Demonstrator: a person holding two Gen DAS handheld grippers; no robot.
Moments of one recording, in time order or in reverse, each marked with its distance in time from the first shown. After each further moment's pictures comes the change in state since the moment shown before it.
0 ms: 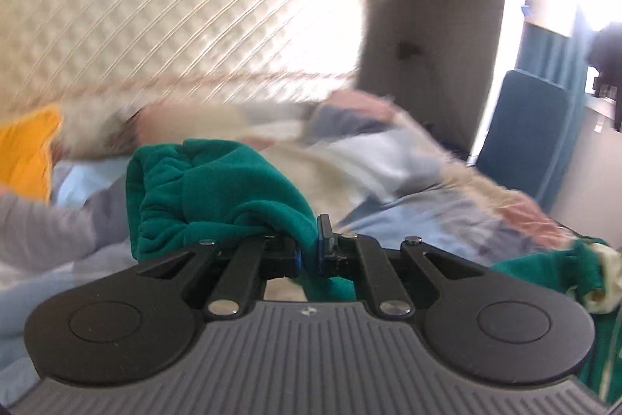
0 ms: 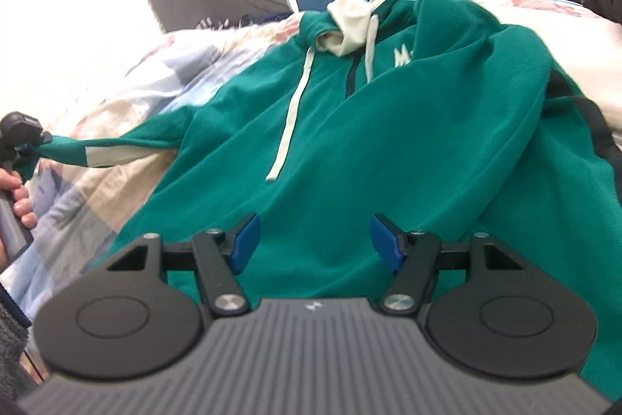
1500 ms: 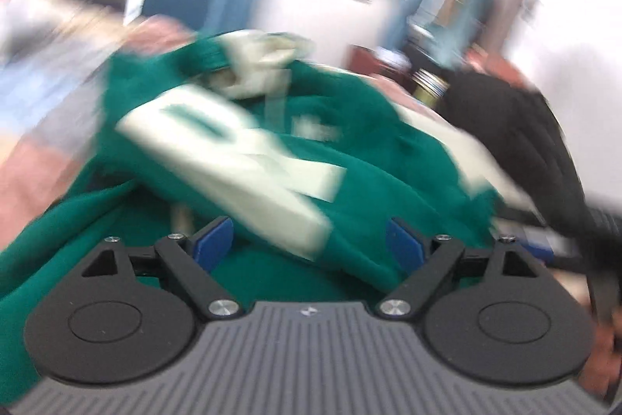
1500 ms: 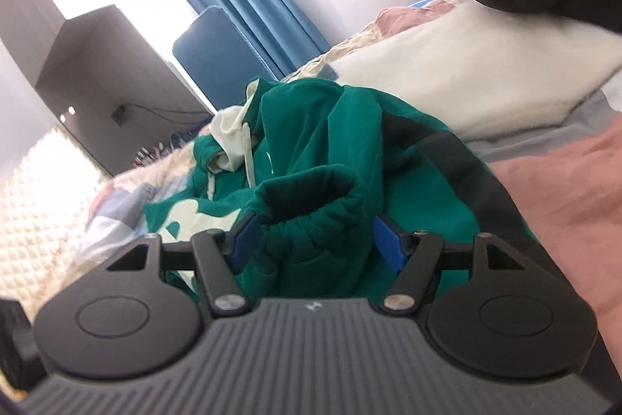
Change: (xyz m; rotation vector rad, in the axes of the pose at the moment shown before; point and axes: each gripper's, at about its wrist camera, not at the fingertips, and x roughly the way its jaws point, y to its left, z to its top) left arm -0.013 -0.184 -0.142 0.221 0.442 -0.900; right arm -0.019 -0.117 0.031 0.369 -0.217 -0.097
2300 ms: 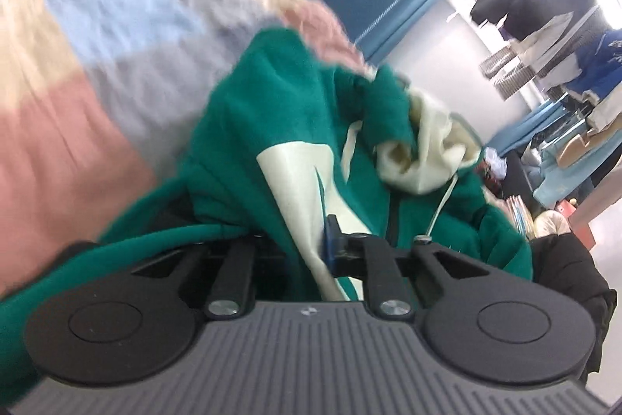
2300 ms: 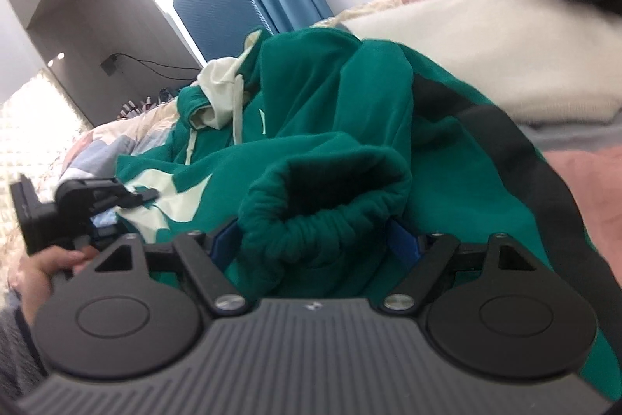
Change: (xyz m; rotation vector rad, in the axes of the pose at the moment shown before) left arm 0.081 0.118 0.069 -0.465 -0.088 0.186; right arm 0.057 0.013 -0.015 -0.122 0.075 -0.024
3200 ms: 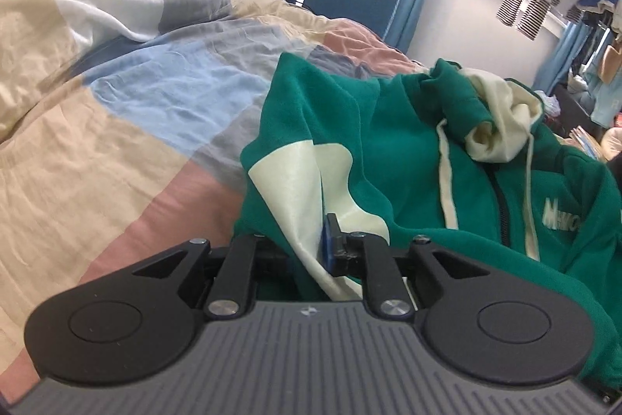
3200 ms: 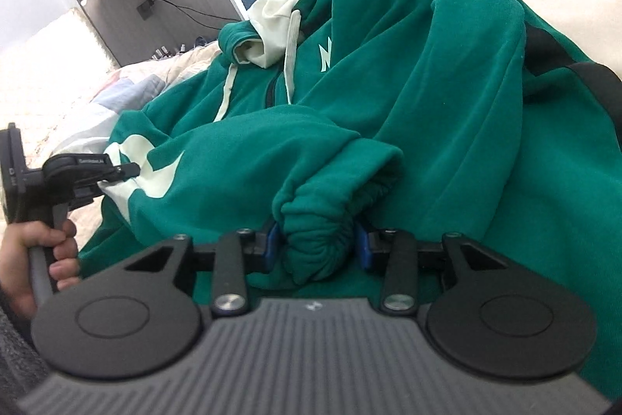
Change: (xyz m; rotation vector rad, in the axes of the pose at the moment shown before) left arm -0.033 0.039 0.011 0.330 -0.014 0.194; right arm 0.046 0.033 -0.024 -0.110 0.111 0.083
